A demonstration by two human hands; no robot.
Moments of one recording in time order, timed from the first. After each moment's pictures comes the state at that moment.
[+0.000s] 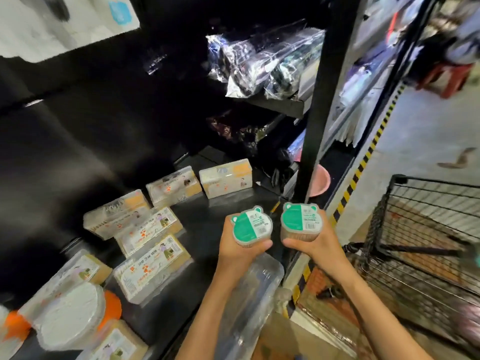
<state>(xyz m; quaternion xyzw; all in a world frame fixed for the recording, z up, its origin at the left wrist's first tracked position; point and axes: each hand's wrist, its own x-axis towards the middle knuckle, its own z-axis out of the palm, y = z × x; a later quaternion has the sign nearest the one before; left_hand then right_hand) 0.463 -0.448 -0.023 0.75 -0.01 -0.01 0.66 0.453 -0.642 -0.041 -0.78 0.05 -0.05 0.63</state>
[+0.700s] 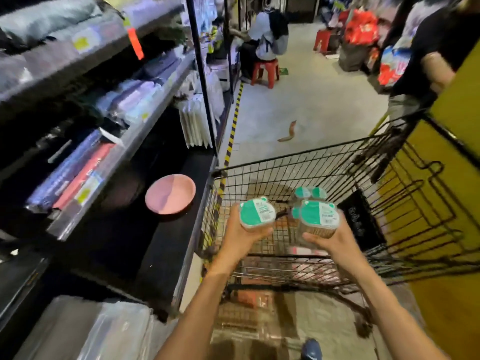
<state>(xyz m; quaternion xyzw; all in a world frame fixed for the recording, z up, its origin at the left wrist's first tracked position) 0.387 -0.895 -0.041 0.73 -0.26 -0.26 0.58 0.230 -1.053 -0.039 -0.72 0.30 -0.20 0.59</state>
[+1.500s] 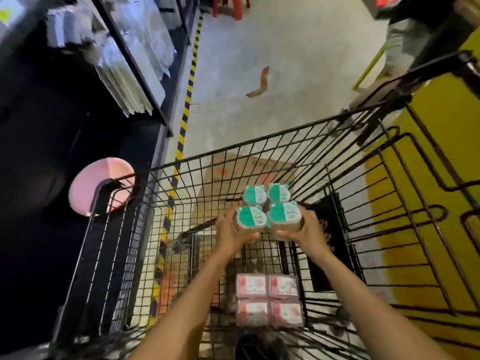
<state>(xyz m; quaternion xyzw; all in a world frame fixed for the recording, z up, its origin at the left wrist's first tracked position) 0.442 -1.201 -0.251 0.83 -0.17 -0.34 0.41 0.307 -1.332 -0.257 -0.73 0.43 -0.08 0.53</state>
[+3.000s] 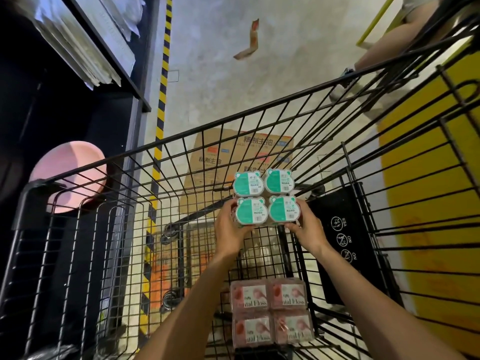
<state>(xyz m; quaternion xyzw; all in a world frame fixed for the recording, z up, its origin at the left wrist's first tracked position) 0.464 -1.238 -0.363 0.81 -0.16 -0.33 0.45 0.327 -1.368 -0.367 -0.70 0.47 -0.04 0.54</state>
